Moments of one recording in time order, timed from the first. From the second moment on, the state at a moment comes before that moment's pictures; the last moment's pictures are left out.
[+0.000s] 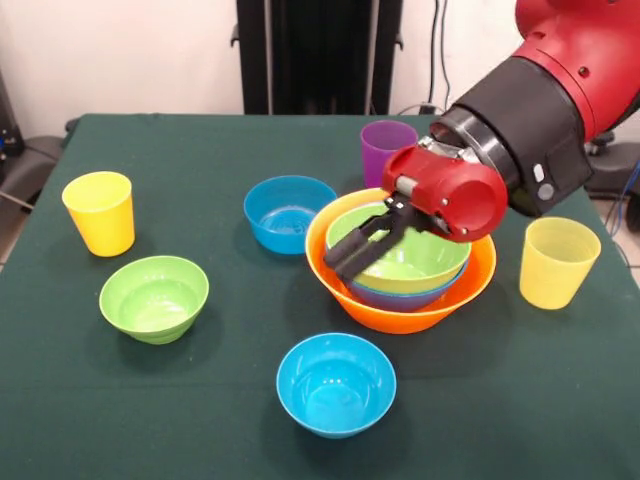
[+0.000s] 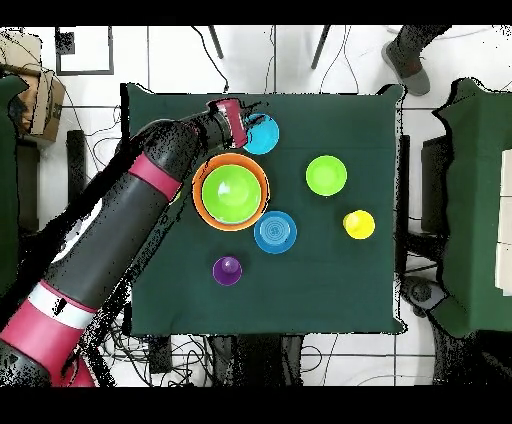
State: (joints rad) arm 0.40 0.19 -1.29 0.94 0.41 0.49 3.60
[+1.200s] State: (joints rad) arm 0.12 -0.39 -0.62 1.07 0.07 0.46 2.85
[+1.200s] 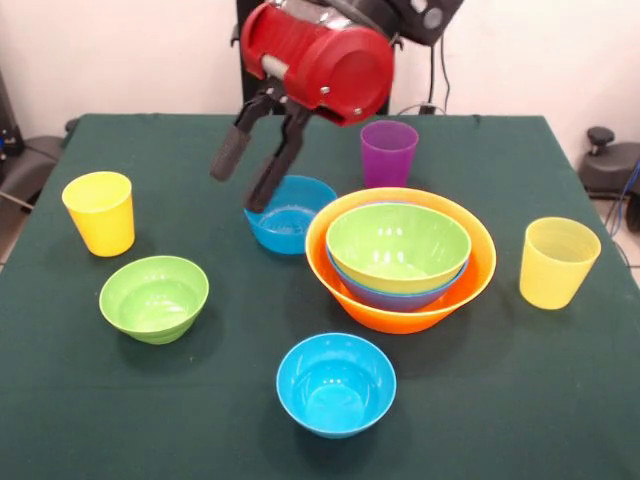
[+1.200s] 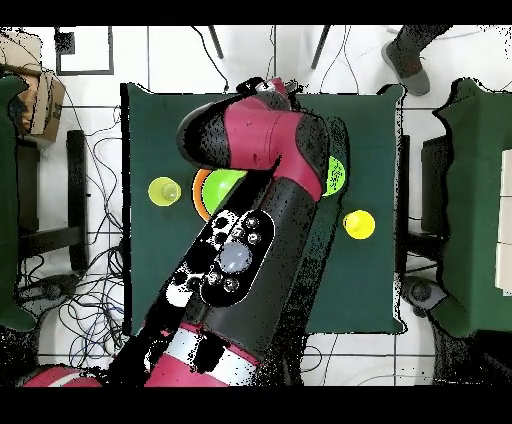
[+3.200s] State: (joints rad) arm -0.07 -0.56 -0.30 1.13 -0.11 0.33 2.85
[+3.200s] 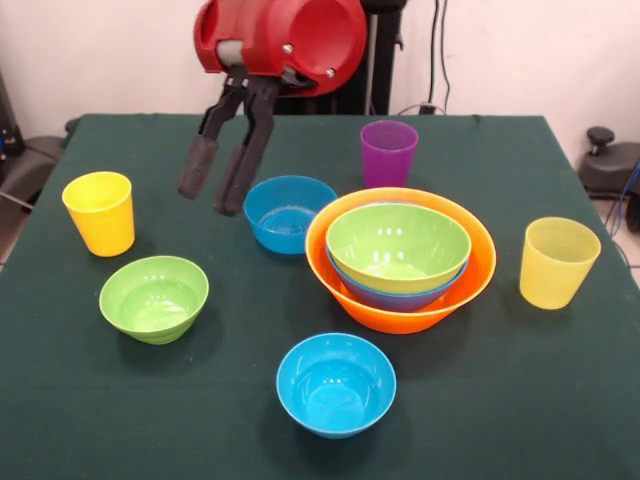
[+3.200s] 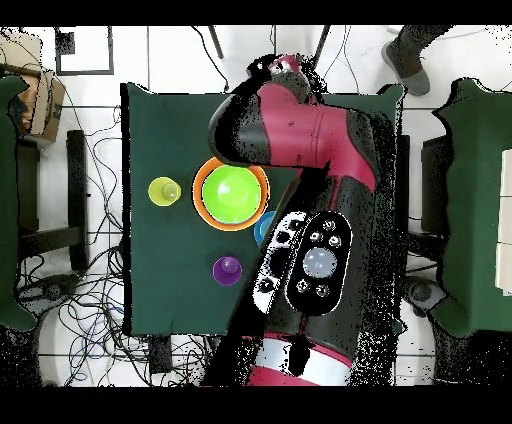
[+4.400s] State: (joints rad) arm -0.12 -0.64 -0.22 1.14 -0.20 0.50 2.73
